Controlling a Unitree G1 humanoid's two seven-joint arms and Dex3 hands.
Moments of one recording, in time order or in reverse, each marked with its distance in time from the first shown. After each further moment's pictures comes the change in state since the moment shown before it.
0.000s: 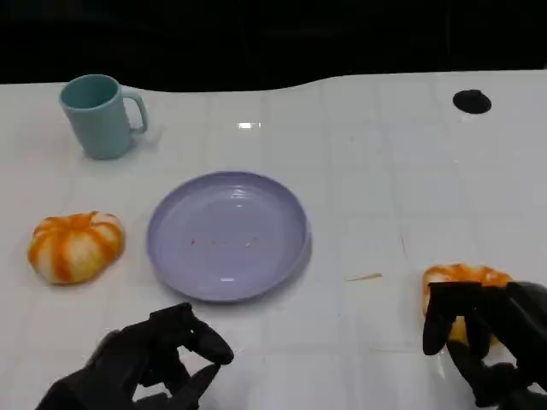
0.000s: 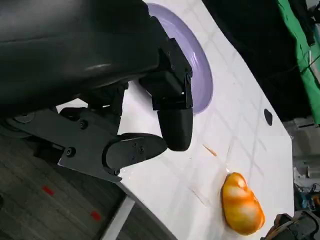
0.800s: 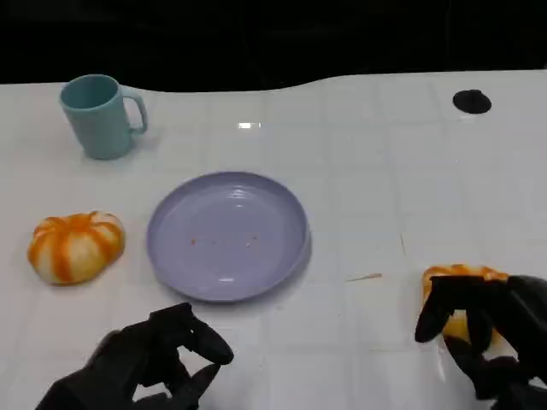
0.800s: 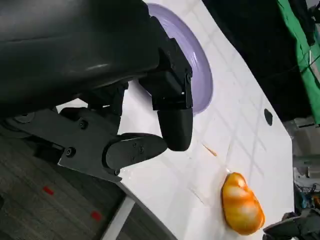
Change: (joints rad) left arm 0.000 0.000 0.000 -0.001 0.000 0.001 0.000; right arm 0.001 -0.002 -0.006 -0.068 -0.032 0.055 -0.002
